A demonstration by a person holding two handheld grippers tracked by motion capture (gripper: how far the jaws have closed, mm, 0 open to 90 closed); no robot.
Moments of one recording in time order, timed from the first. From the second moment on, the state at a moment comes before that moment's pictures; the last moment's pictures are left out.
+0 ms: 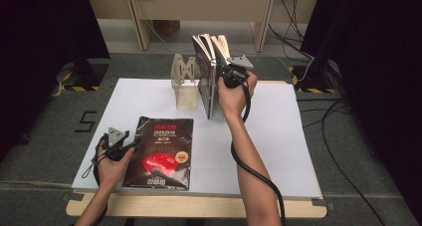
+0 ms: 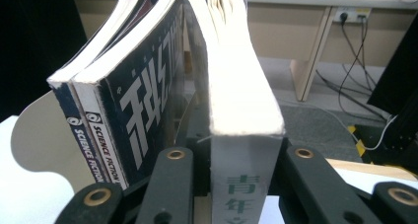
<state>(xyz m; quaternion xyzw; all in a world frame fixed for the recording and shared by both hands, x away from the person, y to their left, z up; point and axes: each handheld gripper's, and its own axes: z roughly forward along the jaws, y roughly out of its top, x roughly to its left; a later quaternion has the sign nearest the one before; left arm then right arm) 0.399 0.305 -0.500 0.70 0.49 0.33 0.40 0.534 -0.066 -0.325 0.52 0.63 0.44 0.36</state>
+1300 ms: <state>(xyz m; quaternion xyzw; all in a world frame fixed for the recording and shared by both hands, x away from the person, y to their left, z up) 0.398 0.303 -0.500 0.70 0.48 0.34 0.40 0.528 -0.064 -0.334 0.50 0.61 0.46 0.40</state>
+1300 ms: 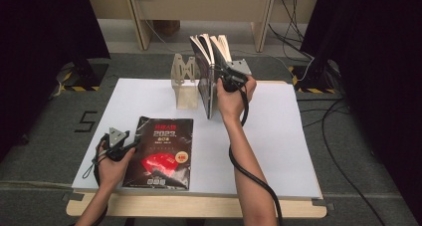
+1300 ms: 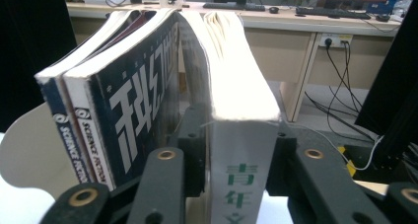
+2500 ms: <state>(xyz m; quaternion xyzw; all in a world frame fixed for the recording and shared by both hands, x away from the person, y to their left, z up) 0.400 0.305 -0.500 0.71 0.49 0.32 0.39 0.468 -0.086 -0.348 0.50 0.64 0.46 0.35</state>
